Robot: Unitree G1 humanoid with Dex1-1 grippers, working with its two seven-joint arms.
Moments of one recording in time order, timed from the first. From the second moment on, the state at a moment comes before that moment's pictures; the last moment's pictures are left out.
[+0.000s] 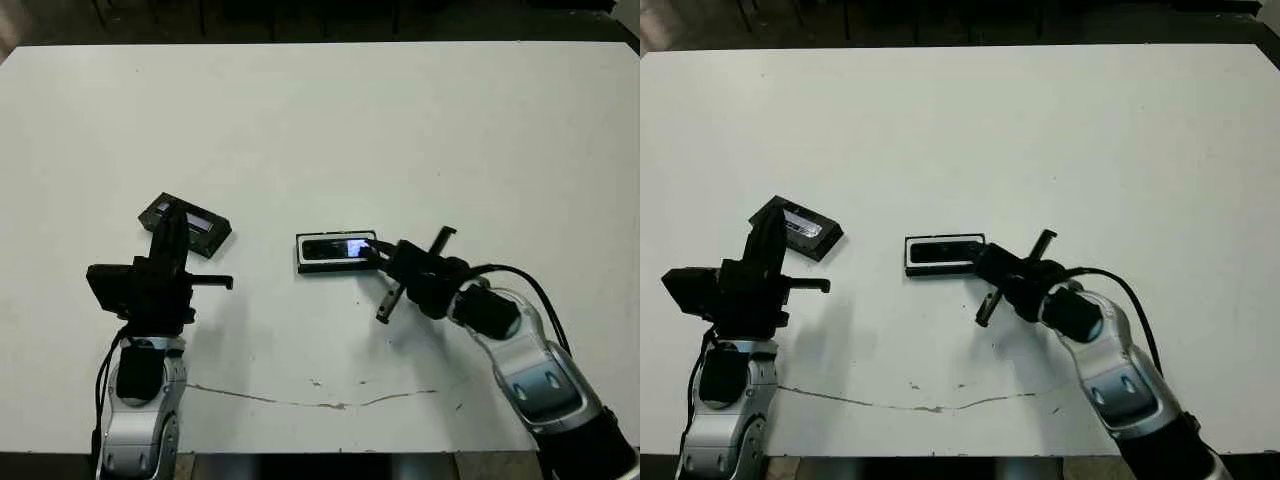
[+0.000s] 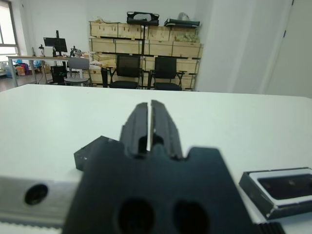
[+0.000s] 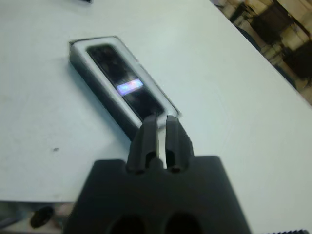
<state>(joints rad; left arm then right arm) 0.14 0.08 0.03 -0.29 -0.07 -0.16 -0.05 -0.12 -0.43 0.23 -0.30 -0.16 0.36 0.52</state>
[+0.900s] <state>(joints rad) -0.71 1.00 -0.12 -0.23 -0.10 0.51 -0.84 -0.33 -0.53 -0.10 -0.42 0.31 0.63 0.50</state>
